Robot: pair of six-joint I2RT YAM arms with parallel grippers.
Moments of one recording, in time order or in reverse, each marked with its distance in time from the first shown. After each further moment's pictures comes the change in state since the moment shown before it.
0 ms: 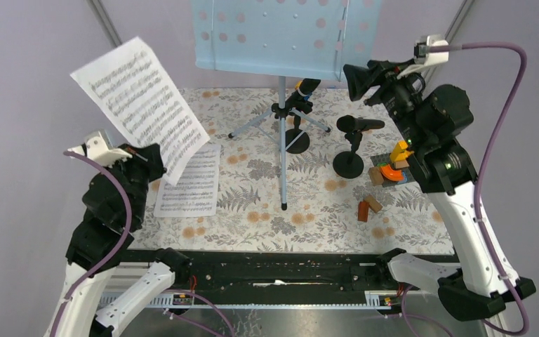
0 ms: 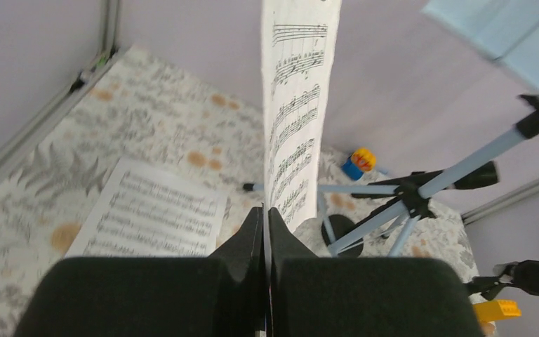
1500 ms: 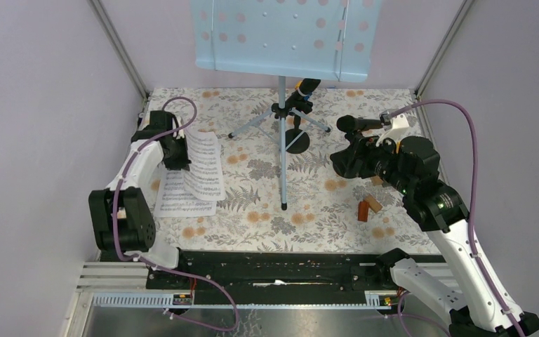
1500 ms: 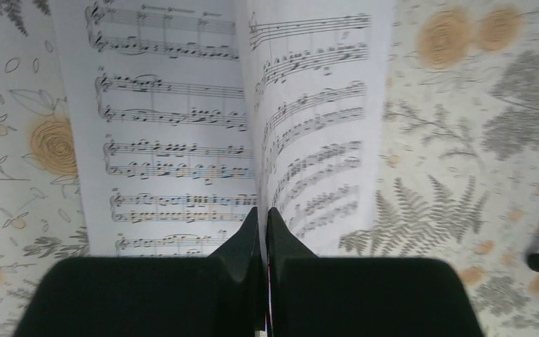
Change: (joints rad) left arm 0.545 0.896 -0.032 -0.131 0.700 0.343; right arm 0.000 -0.333 -0.491 -0.375 -0.153 0.164
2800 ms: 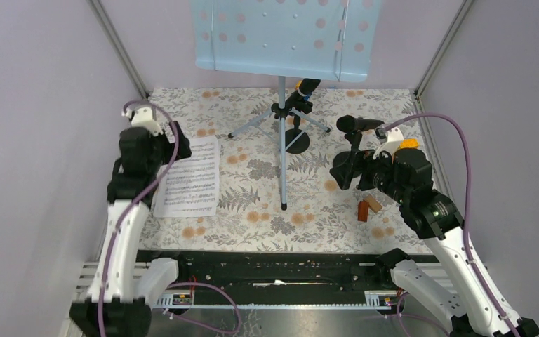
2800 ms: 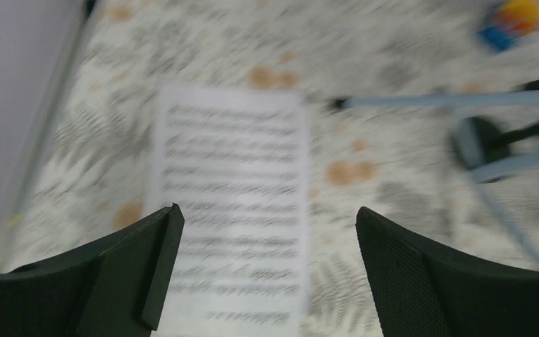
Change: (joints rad) left arm -0.061 -0.475 -0.099 0.170 -0.236 -0.042; right arm 0.000 -0.065 -0.129 -0.023 0.002 -0.004
